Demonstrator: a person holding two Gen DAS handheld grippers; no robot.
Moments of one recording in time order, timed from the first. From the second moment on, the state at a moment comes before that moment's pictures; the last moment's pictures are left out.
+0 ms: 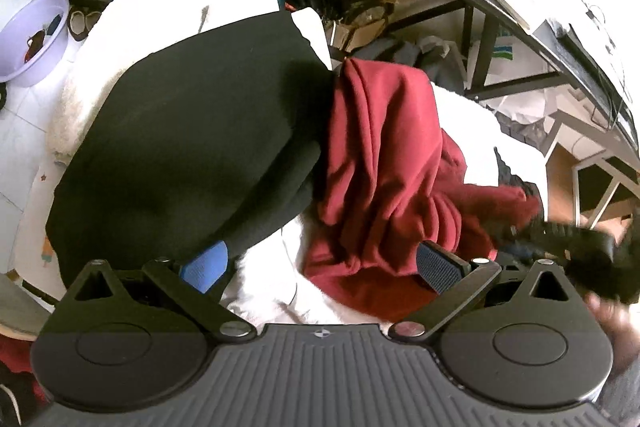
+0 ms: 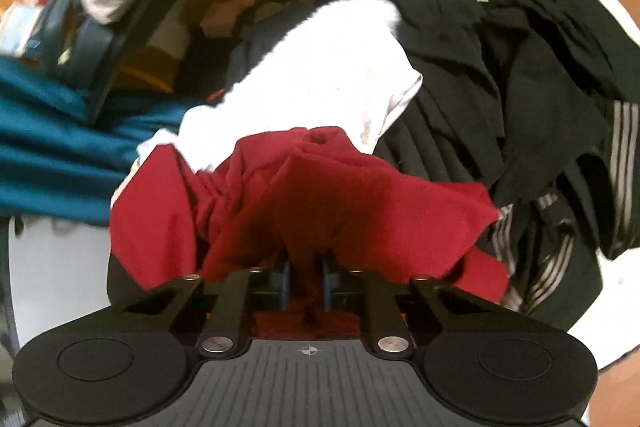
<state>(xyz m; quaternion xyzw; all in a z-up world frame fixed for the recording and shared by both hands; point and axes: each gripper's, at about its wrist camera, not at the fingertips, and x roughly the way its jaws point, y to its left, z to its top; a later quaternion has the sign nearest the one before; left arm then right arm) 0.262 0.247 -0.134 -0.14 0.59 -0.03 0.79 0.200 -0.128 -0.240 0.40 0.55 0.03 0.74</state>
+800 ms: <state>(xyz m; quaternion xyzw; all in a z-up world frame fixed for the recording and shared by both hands) 0.328 0.172 -0.242 -0.09 0.70 -0.01 0.71 0.104 -0.199 -0.298 0.55 0.50 -0.09 0.66</state>
